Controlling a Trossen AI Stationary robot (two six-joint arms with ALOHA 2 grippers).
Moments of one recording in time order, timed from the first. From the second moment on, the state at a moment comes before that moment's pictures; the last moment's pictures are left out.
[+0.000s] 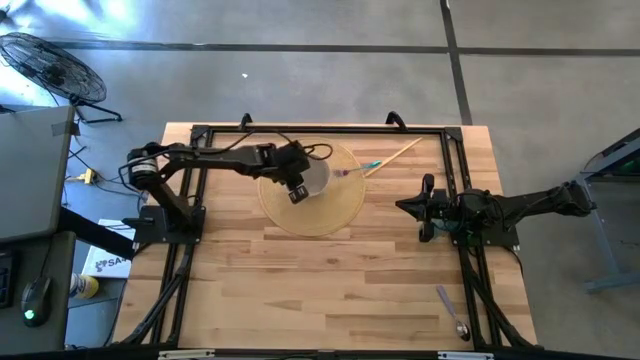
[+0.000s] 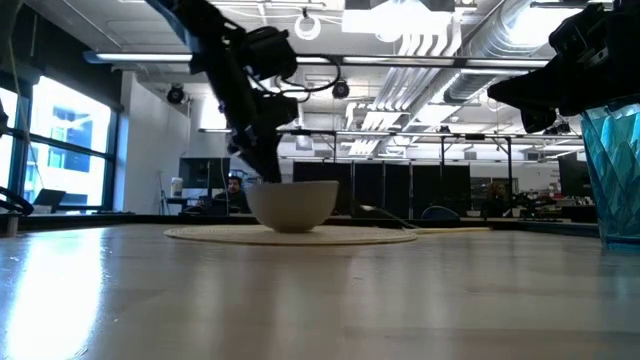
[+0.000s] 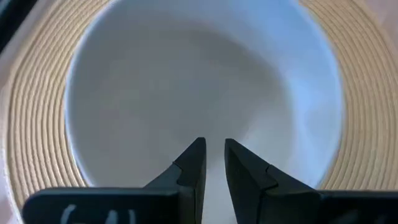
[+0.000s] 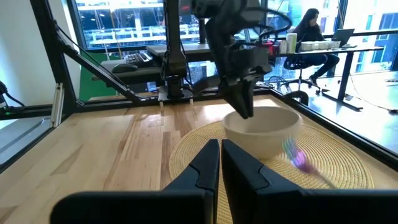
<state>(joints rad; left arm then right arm) 0.32 1.63 1.07 -0.41 -0.09 -0.12 0.10 0.29 0.01 0.27 0.23 0.07</state>
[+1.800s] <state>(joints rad) 0.36 2.20 1.81 -0.32 0.13 -0.03 0.10 0.29 0.01 0.27 0.23 0.07</state>
